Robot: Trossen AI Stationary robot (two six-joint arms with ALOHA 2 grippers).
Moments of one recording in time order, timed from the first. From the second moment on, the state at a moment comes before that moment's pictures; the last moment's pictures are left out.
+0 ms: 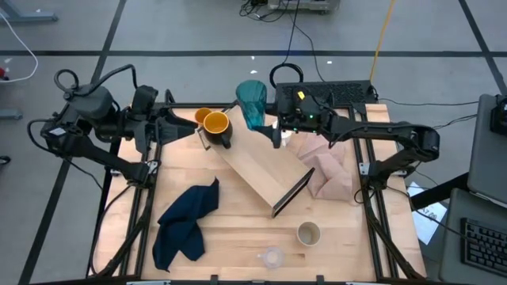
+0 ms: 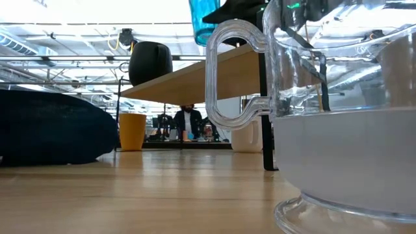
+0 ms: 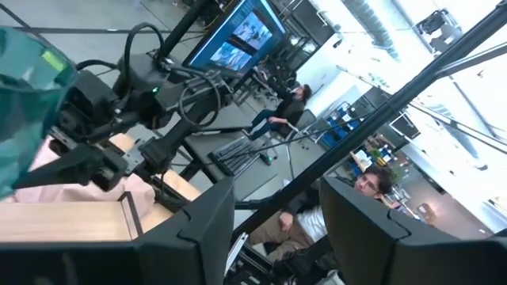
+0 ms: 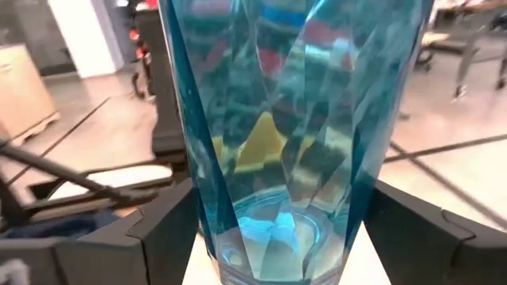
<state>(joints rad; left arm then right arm) -0.16 1.12 1.75 -0.65 -0.12 -0.78 -0.33 1.46 1.03 0.34 -0.16 0.11</state>
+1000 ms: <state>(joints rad) -0.30 1.14 1.75 -0.57 -0.20 -0.80 -0.33 1.68 1.03 0.48 -0.02 0.01</state>
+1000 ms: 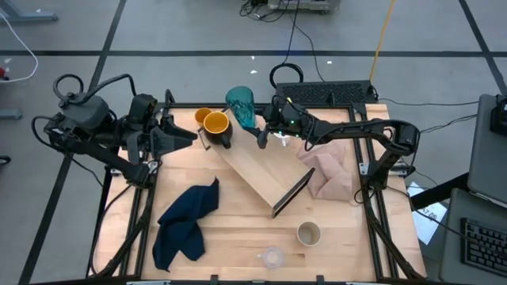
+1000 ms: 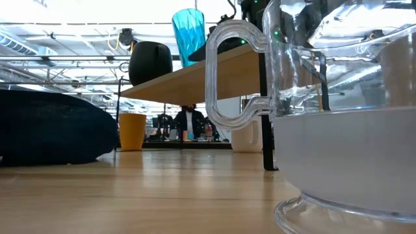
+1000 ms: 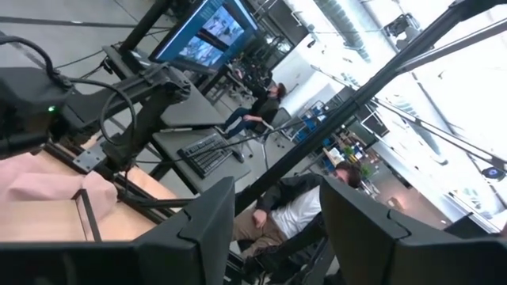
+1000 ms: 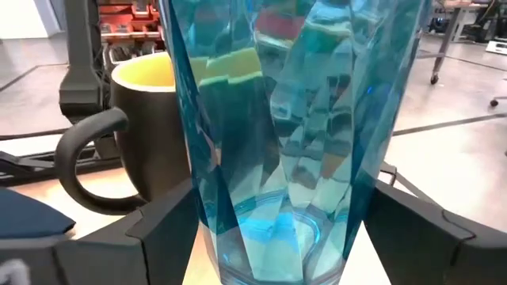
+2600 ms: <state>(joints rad) -0.33 1.14 1.75 -0.58 -0.23 -0.82 -0.37 1.83 1.03 0.59 -0.08 0.09</state>
